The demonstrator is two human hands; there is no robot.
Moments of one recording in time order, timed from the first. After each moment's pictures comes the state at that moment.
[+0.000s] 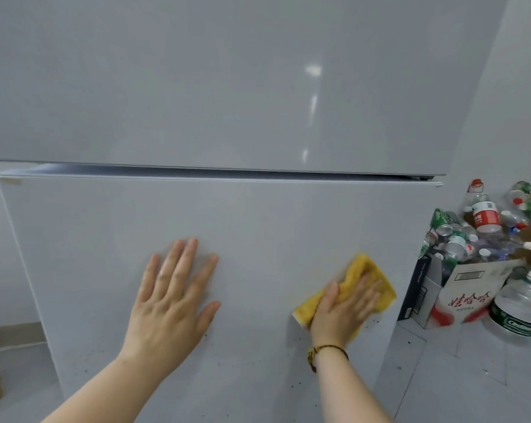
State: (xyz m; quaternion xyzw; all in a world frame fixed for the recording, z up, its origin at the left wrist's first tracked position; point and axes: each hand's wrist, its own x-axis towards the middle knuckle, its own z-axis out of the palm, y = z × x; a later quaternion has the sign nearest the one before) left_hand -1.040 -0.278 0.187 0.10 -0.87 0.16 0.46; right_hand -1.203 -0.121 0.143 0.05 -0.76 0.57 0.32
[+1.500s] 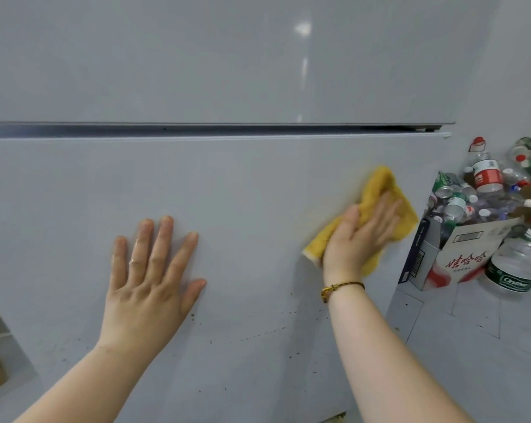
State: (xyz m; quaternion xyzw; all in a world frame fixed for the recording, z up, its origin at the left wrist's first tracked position) left_hand -1.053 -0.284 0.169 0.09 -0.85 0.20 0.48; right_hand -1.224 -0.108 0.201 0.04 -0.70 0.62 0.34
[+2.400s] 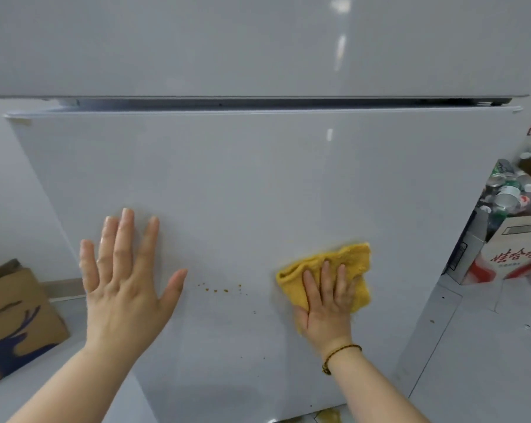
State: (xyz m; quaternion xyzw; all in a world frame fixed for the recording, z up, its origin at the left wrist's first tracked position) left_hand -0.982 -0.306 0.167 0.24 -0.88 0.07 0.41; right_hand -1.187 -0.136 0.040 0.37 -0.75 0.18 0.52
